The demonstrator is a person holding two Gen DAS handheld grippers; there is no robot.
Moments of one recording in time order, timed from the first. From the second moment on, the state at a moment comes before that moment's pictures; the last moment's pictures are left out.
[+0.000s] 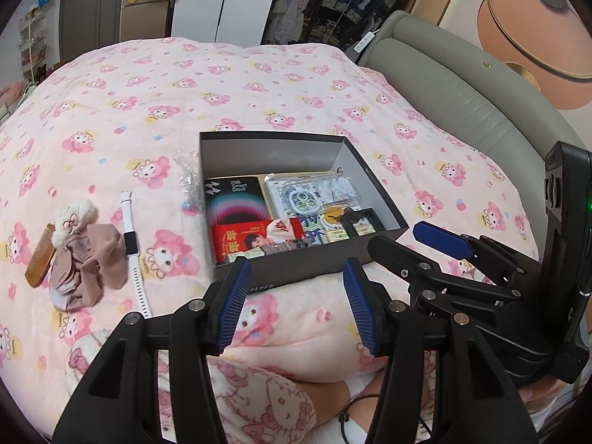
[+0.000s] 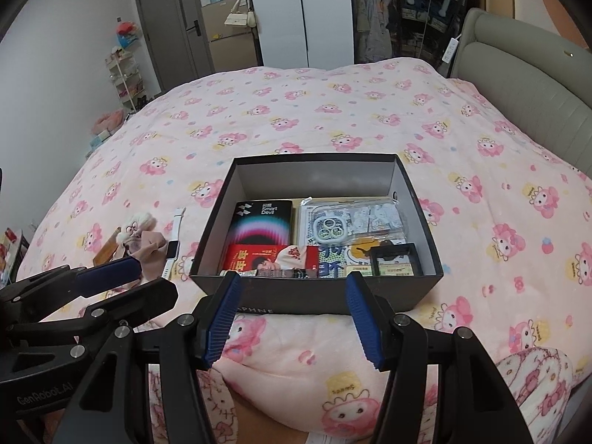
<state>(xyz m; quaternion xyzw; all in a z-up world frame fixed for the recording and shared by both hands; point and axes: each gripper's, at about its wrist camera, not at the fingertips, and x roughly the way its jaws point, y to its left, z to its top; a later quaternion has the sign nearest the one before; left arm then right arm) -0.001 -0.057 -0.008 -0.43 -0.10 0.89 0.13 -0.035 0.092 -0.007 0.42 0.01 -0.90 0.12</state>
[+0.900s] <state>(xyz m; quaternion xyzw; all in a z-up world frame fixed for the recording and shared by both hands) 0.052 -0.200 -0.033 -0.44 -0.15 0.88 0.01 -0.024 -0.060 -0.024 0.44 0.09 -0.86 0.24</state>
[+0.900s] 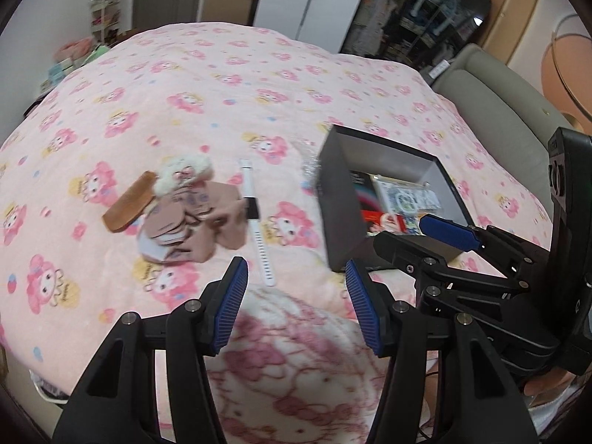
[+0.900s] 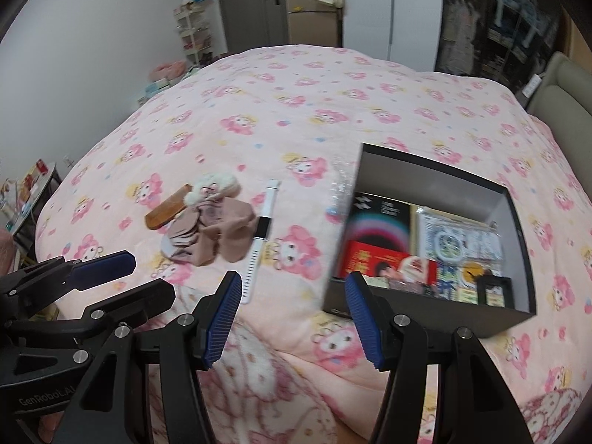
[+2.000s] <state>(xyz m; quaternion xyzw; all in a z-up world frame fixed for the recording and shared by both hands) 0.010 -0.334 -0.165 -0.50 -0.27 0.82 -0.07 -0.102 -0.166 -0.126 0.53 0.15 -0.79 0.27</state>
